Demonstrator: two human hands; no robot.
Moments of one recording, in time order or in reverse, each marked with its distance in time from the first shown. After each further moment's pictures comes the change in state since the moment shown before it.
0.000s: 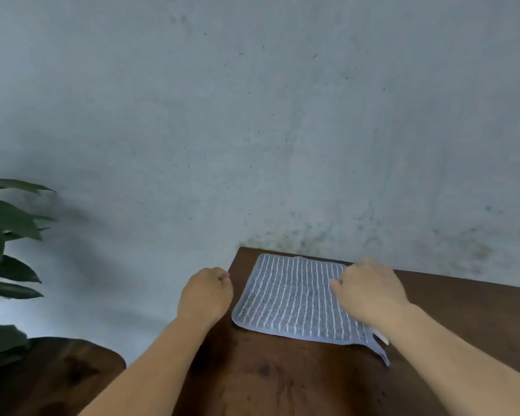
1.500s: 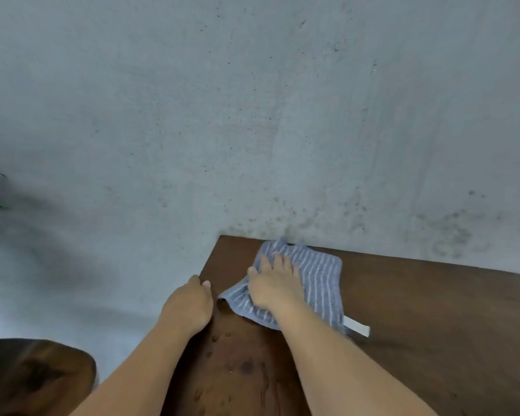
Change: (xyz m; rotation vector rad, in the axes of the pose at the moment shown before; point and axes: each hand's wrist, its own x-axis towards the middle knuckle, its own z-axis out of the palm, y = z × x) left_hand 0.019 -0.035 0.052 0.188 -0.098 -0.005; right_hand 0.068 -0.105 0.083 0.323 -0.168 0.131
